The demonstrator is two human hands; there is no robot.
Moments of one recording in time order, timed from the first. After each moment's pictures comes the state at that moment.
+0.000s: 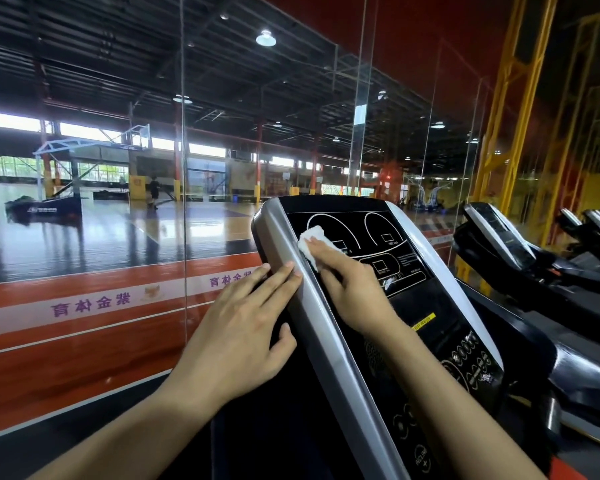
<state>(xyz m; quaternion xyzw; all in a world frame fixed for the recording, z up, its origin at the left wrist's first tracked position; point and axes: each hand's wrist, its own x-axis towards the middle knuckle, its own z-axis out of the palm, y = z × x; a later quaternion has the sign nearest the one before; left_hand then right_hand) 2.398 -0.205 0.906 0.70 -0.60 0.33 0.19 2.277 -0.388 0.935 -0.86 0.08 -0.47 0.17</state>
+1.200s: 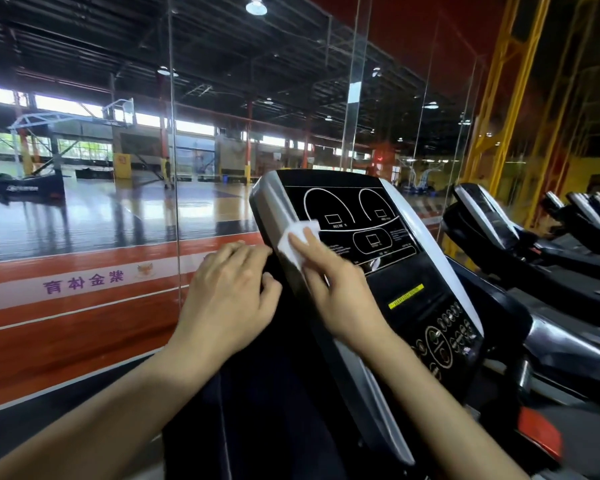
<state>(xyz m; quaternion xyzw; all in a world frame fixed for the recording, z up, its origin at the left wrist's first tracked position) 2.394 -0.195 0.909 0.71 -0.53 0.36 0.29 2.258 -0.313 0.912 -0.86 0.12 -0.46 0.19</state>
